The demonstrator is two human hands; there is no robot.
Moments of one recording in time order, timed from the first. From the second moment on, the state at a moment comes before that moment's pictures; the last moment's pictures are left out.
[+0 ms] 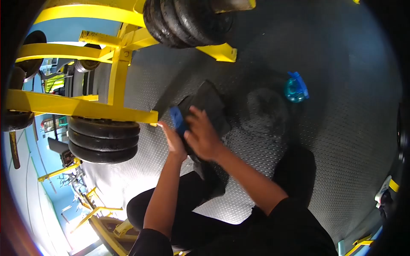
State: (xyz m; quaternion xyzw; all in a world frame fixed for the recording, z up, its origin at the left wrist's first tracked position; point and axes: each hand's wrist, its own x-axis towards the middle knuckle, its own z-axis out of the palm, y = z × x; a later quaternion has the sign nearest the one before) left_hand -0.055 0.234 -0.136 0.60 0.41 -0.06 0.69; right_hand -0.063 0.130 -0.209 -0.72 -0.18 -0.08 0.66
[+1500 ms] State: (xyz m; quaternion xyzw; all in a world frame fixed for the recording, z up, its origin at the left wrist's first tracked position) left_hand -0.041 0.319 -0.171 0.77 0.35 -0.11 0.52; right_hand 0.014 0.194 -0.283 -0.82 -0.10 0.07 0.56
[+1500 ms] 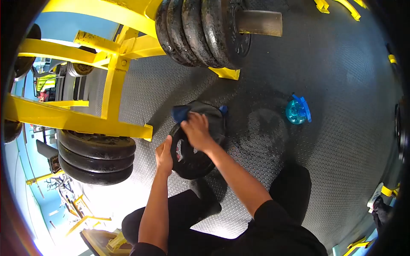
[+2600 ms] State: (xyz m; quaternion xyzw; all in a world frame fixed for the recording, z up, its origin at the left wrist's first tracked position) left_hand -0.037 0.296 -0.164 0.71 0.44 -0.09 0.54; right_hand -0.117 0.144 -0.278 -0.85 0.10 0.16 0.50
